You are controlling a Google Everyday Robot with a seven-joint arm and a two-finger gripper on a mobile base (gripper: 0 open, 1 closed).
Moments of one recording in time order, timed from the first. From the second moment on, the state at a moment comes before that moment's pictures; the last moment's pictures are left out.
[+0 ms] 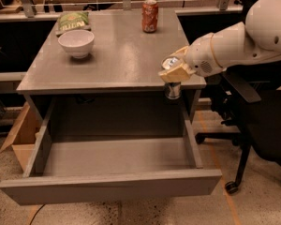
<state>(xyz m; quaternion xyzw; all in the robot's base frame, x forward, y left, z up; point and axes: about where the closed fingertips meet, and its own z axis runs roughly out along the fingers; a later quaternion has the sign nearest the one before) 0.594 -0.082 0.900 -0.53 0.72 0.17 0.41</state>
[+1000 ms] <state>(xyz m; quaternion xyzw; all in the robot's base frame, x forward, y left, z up) 0.640 -0.069 0.972 -0.55 0.71 0.20 0.38</state>
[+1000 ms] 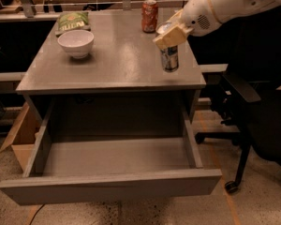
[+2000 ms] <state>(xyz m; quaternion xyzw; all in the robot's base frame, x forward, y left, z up) 0.659 -0.046 0.956 -0.54 0.71 0.25 0.37</state>
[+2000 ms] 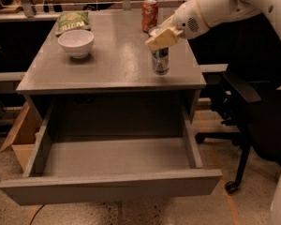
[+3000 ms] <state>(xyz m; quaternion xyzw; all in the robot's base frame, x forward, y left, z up) 0.683 -0.029 0.926 -0.51 0.71 0.28 0.40</state>
